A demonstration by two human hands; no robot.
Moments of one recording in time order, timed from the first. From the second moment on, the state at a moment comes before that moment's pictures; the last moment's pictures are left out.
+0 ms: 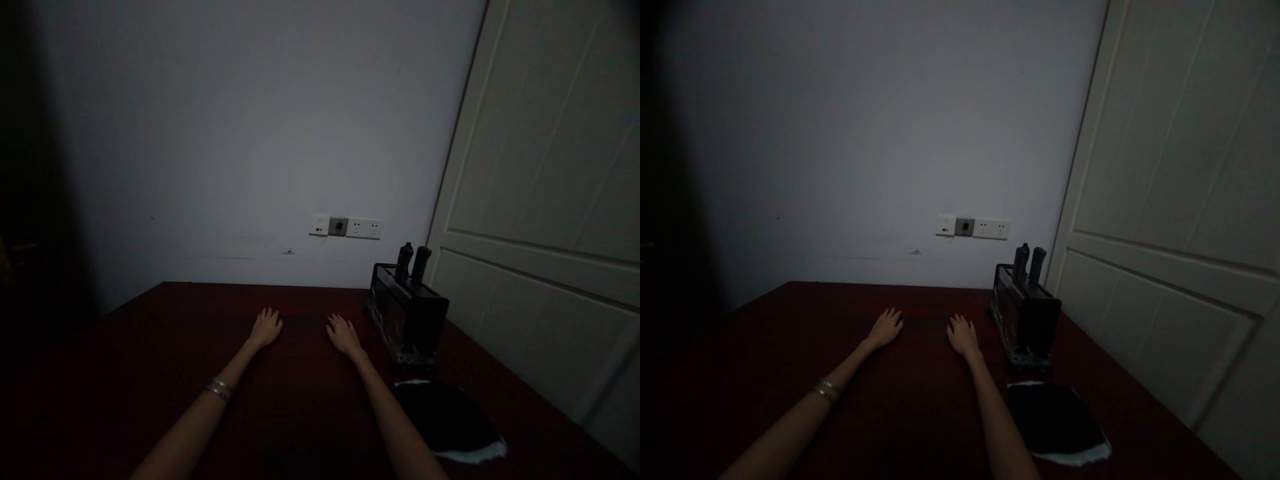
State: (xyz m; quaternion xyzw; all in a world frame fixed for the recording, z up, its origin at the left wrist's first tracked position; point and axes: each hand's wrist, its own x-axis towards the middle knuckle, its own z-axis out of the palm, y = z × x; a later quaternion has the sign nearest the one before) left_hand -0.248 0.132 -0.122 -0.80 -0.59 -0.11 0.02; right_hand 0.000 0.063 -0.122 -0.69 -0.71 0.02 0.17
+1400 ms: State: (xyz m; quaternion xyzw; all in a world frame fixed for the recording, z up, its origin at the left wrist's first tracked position) left_hand -0.249 0.139 -0.125 -0.80 -0.59 -0.10 0.05; right_hand -0.005 0.056 -0.109 -0.69 -0.70 0.01 0.19
